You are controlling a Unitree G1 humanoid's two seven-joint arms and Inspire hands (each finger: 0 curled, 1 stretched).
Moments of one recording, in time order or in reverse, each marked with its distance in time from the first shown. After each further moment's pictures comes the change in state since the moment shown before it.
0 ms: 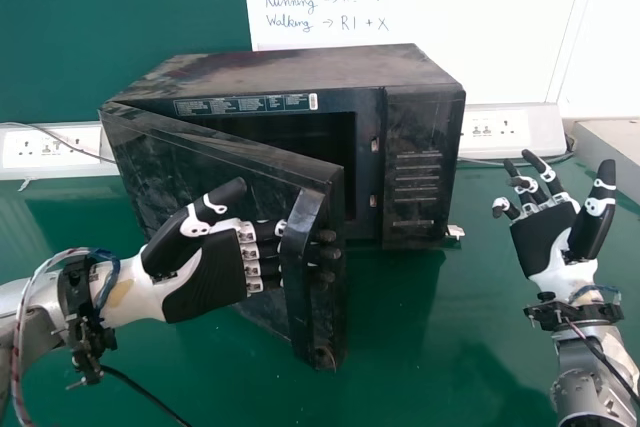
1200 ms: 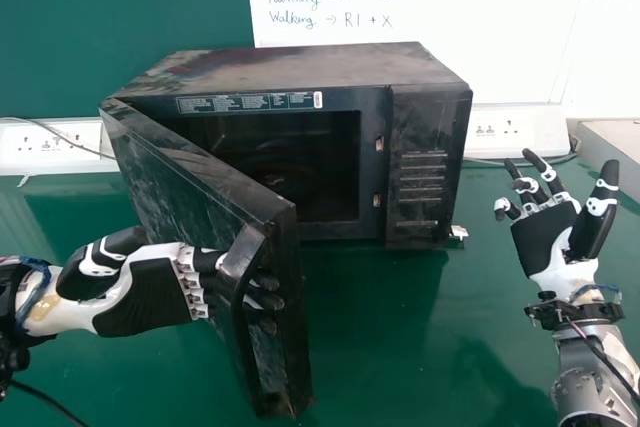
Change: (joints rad) left arm -0.018 0.126 0.026 0.302 -0.011 -0.328 -0.499; right arm -0.003 -0.005 -0.002 0.001 0.000 0.001 -0.001
